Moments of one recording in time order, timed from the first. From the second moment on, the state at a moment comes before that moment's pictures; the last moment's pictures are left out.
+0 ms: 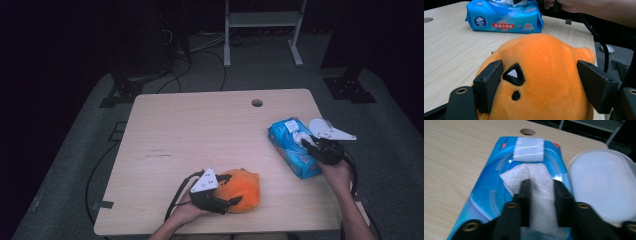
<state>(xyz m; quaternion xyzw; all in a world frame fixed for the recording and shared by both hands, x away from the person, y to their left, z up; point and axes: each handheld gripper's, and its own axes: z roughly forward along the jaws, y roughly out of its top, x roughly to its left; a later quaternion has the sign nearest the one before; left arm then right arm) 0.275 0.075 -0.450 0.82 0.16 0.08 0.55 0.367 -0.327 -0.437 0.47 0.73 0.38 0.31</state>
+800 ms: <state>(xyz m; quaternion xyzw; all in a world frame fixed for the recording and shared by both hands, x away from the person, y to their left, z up) 0.275 0.076 -0.450 0.82 0.15 0.10 0.54 0.317 -0.319 -0.390 0.39 0.74 0.46 0.30</state>
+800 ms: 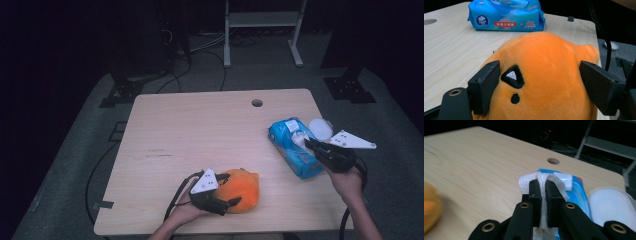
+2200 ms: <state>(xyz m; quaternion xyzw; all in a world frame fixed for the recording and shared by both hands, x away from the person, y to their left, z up) 0.275 0.072 -0.447 0.85 0.12 0.09 0.51 0.262 -0.172 -0.406 0.14 0.87 0.47 0.07</state>
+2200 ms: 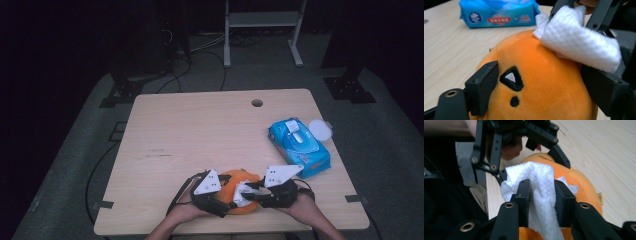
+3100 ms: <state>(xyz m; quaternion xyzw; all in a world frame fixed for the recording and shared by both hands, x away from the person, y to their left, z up) 0.288 0.087 -0.442 0.87 0.13 0.06 0.47 0.272 -0.204 -0.424 0.18 0.87 0.44 0.14</state>
